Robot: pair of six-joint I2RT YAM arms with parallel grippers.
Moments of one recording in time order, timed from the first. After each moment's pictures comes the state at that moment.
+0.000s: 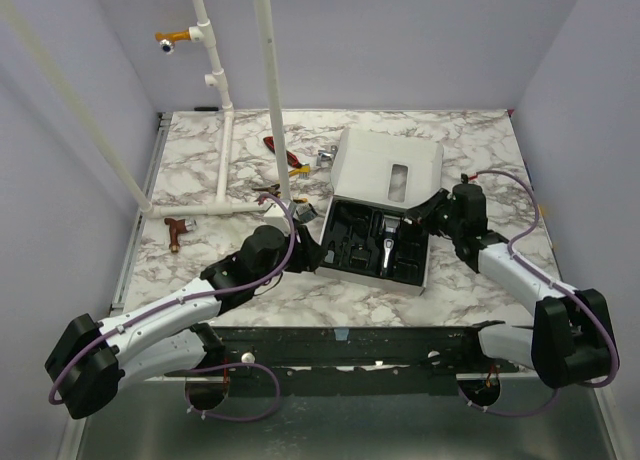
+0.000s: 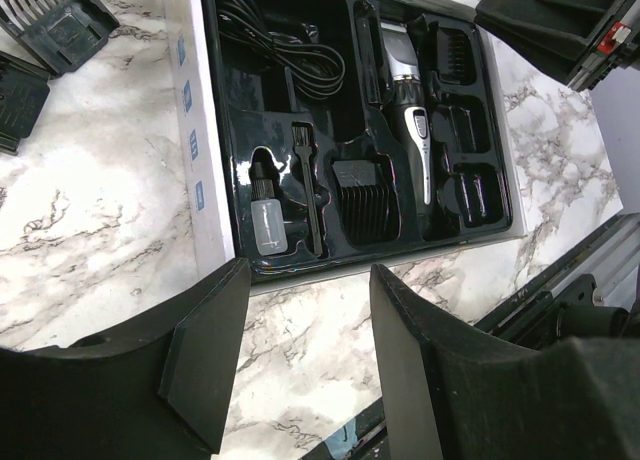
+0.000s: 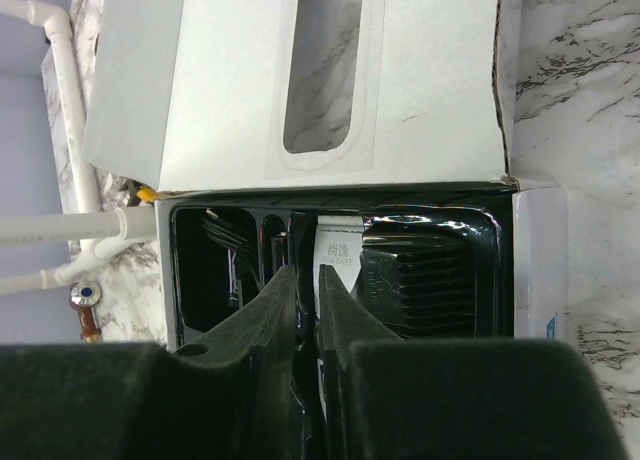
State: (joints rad) left arm -0.85 0.97 0.51 0.03 -0.11 -0.69; right arm 0.20 1.22 0.56 0.11 -0.13 0.83
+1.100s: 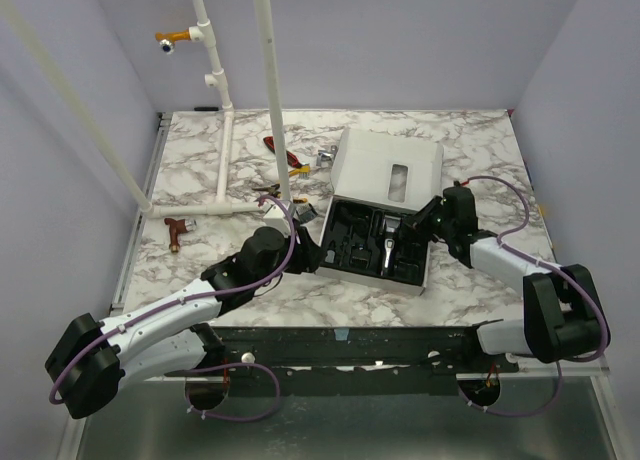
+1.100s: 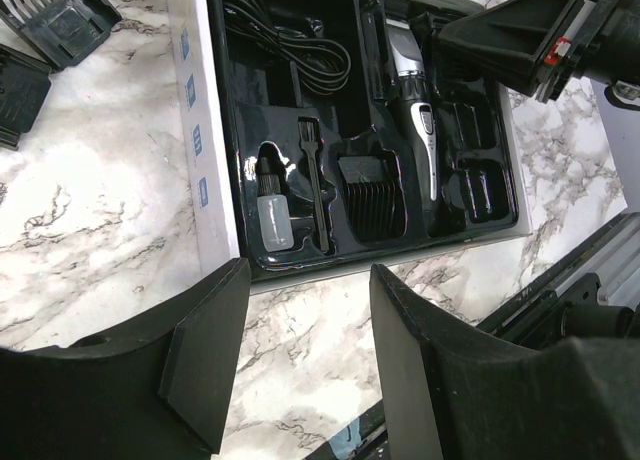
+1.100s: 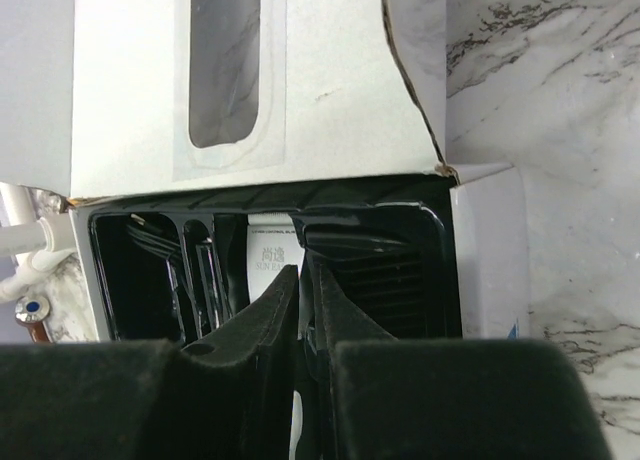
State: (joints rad) left arm -0.85 0.97 0.50 0.05 -0.11 -0.69; right arm 0.21 1.35 0.56 0.12 -0.08 0.83
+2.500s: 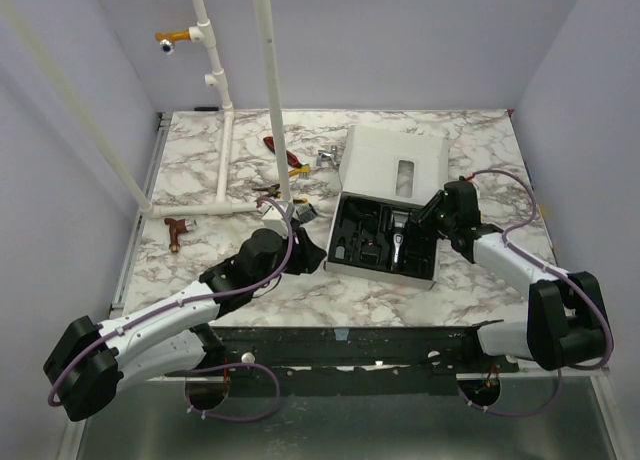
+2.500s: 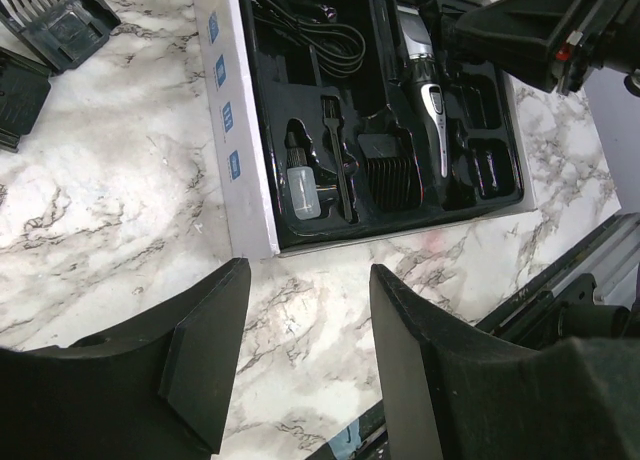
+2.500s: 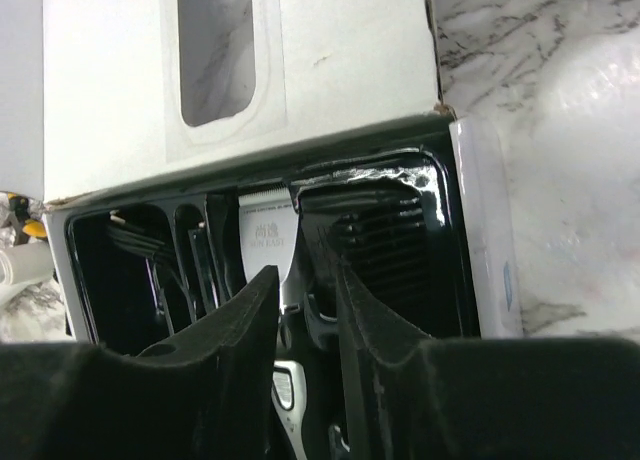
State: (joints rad) left arm -0.85 0.95 0.47 0.07 -0.11 -0.69; right arm 0.21 1.33 0.63 0.01 0.03 0.79
